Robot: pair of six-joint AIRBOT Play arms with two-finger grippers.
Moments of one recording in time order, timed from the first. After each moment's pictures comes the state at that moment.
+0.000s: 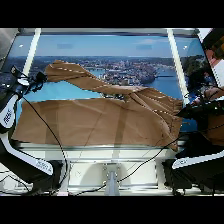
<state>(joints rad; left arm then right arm) 0.32 -1.84 1.31 0.93 -0.31 -1.53 -0.71 -1.73 1.16 -1.03 1.52 0.87</state>
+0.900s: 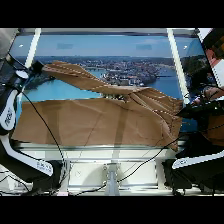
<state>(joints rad) 0.27 -1.76 1.41 0.93 -0.22 -1.45 -0.71 -1.73 1.16 -1.03 1.52 0.88</state>
